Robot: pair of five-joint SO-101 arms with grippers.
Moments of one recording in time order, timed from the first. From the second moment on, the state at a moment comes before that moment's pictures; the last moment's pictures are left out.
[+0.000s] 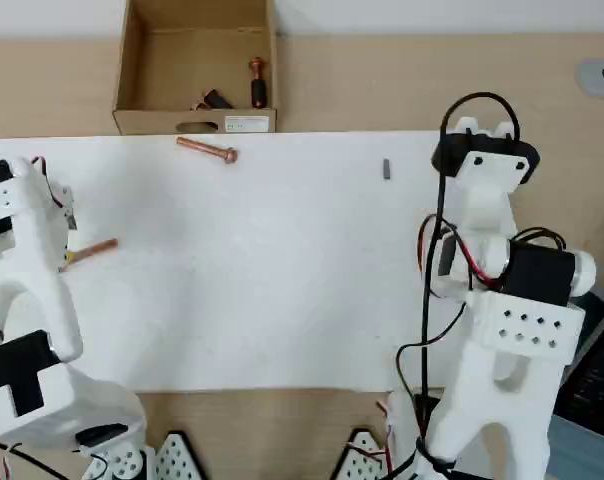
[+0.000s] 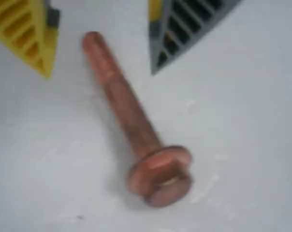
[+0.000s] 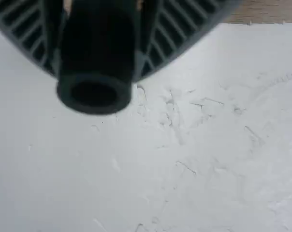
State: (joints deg) left arm -27.6 1.7 13.7 73.9 56.9; right arm 8.7 -40.9 19.6 101.5 -3.3
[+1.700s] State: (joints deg) left arm -30.1 11.2 21.2 59.0 57.2; right arm 8.7 -37.7 19.6 101.5 -1.6
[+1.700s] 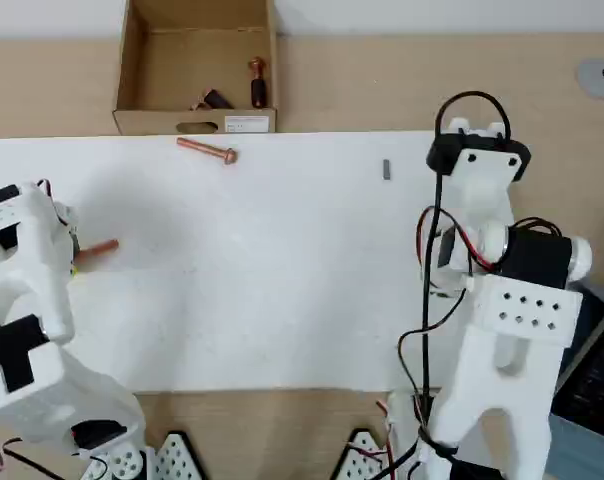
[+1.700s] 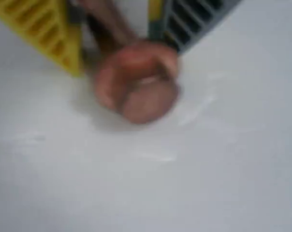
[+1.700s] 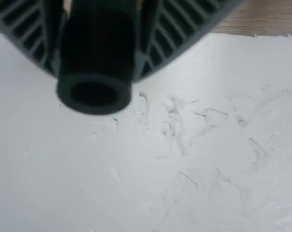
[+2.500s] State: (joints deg) left arm -28.0 16.3 -16.6 95.2 50.8; right arm 8.8 -37.7 15.1 101.5 0.5
